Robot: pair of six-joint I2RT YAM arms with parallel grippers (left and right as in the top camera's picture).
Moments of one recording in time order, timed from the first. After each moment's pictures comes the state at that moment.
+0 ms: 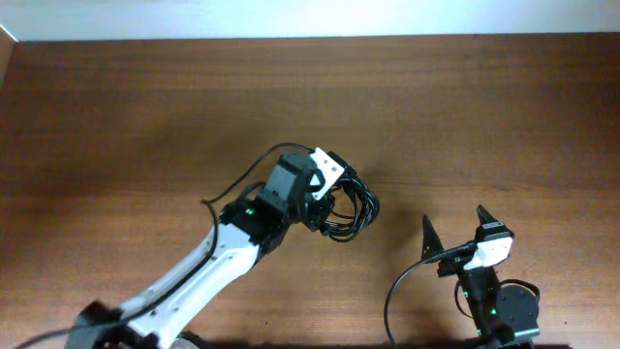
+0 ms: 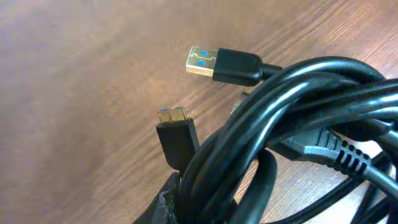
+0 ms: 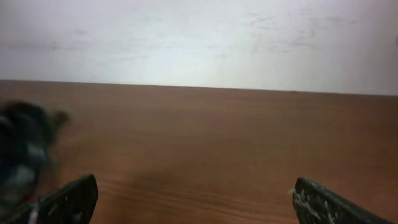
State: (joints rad) left arm -0.60 1.43 0.87 -0.25 0.08 0.11; right arm 0.16 0.01 0.01 -0.06 -0.05 0.05
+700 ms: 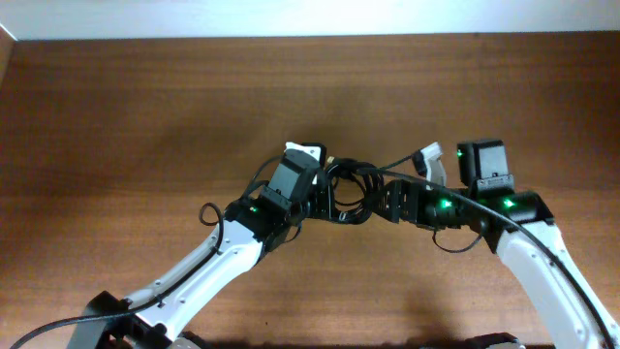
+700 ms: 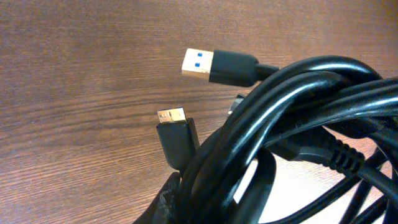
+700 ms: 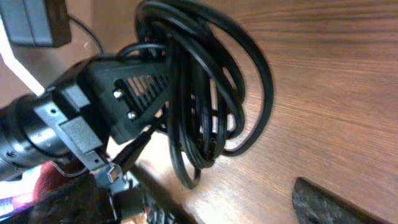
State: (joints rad) left arm -0.60 1.46 0.86 -0.22 0.09 -0.52; right arm 0.16 1.29 0.89 -0.66 -0.82 0.38
